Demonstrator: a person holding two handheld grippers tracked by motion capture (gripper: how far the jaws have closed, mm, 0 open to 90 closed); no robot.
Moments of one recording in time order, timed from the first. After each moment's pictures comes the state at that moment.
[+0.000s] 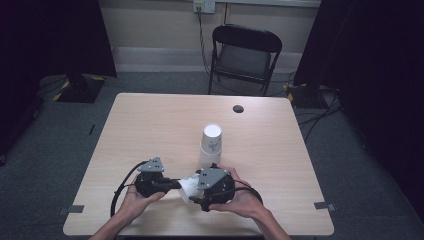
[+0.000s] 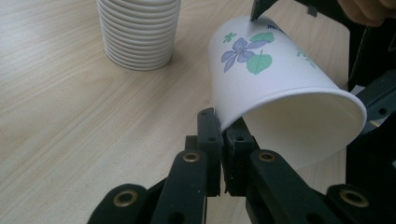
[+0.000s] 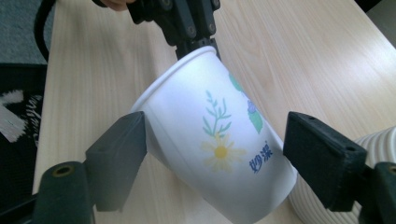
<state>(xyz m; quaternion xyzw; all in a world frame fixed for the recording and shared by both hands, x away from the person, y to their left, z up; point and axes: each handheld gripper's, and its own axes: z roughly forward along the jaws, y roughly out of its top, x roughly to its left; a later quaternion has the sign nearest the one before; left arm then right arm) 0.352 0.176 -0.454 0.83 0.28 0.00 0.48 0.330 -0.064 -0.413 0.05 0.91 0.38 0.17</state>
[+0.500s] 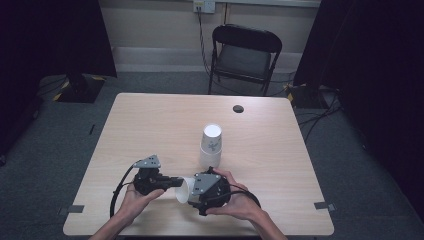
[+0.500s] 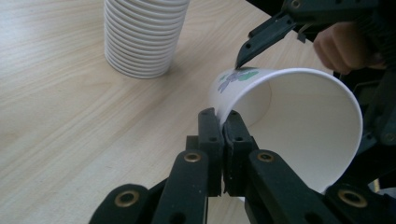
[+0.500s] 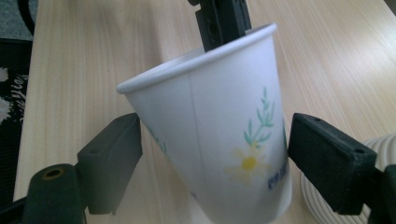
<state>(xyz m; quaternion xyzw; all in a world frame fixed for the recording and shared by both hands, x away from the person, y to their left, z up) 0.354 0.180 -0.454 0.81 0.31 -0.03 0.51 0.328 -0.053 -0.432 0.04 0.92 0.35 0.17</state>
